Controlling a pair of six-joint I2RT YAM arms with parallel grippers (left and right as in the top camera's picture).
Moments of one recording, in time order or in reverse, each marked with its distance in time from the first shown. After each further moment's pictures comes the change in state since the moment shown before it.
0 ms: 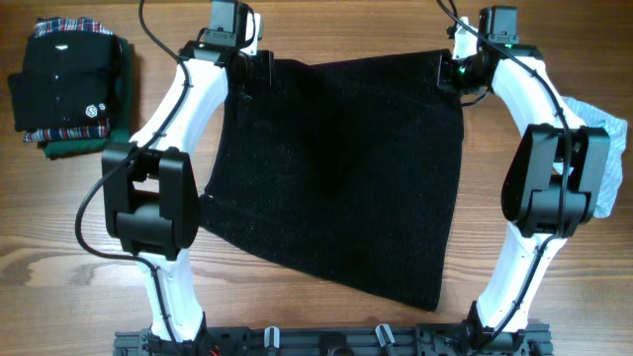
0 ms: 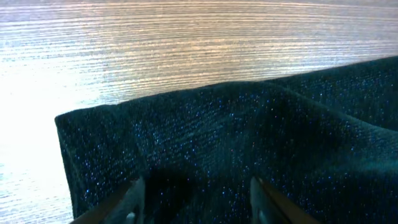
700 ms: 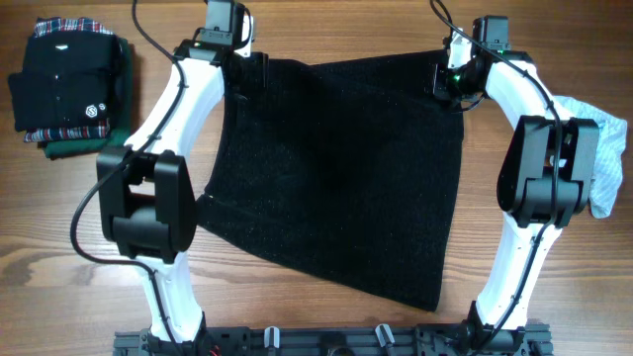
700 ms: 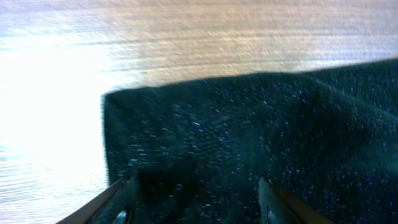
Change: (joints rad) left arm 0.014 -0.029 0.000 -0.054 -0.079 0.000; right arm -0.001 0.080 0.000 0.021 0.000 0.016
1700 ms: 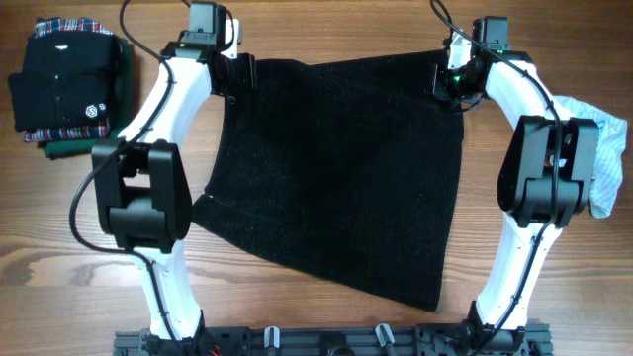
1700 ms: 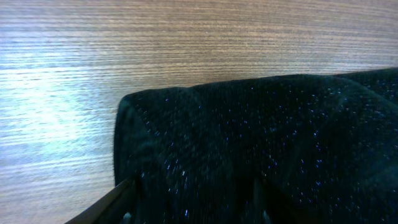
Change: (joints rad) left arm 0.061 0.067 0.000 0.032 0.097 0.000; right arm 0.000 0.000 0.000 -0.008 0.000 0.008
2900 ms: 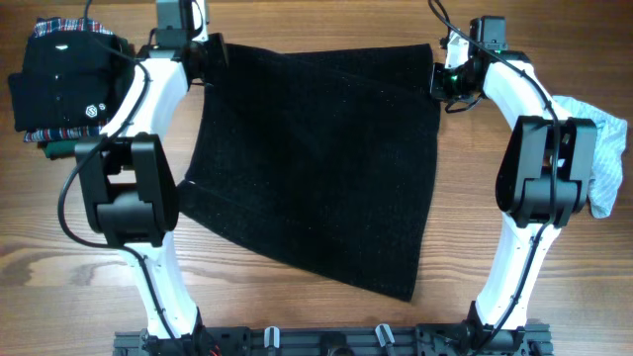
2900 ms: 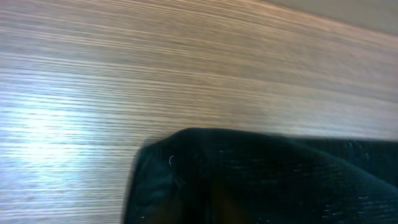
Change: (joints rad) left arm 0.111 0.025 0.000 0.225 -0.008 -0.043; right arm 0.010 0.000 0.000 0.002 -0.030 0.018
